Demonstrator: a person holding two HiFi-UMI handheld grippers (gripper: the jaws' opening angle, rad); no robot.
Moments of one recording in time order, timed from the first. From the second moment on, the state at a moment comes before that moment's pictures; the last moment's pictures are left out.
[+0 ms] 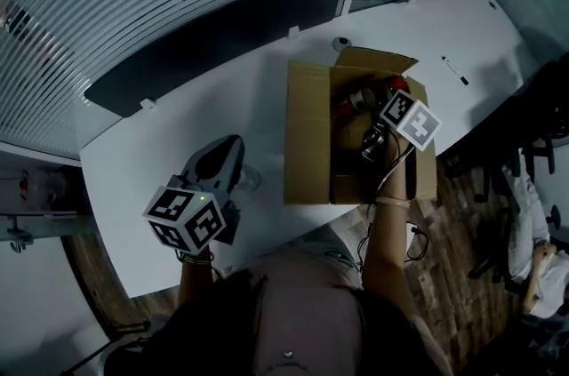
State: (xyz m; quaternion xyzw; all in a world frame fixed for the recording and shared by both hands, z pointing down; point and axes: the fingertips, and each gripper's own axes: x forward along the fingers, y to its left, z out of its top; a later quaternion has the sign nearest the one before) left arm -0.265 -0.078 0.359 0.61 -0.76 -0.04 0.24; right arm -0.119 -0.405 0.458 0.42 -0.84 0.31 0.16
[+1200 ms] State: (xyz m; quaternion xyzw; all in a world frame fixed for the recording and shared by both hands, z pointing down) left arm -0.262 -0.077 0.356 0.60 -0.77 -0.04 0.23; right arm -0.130 -0.392 0.435 0.39 -0.88 0.21 0.17
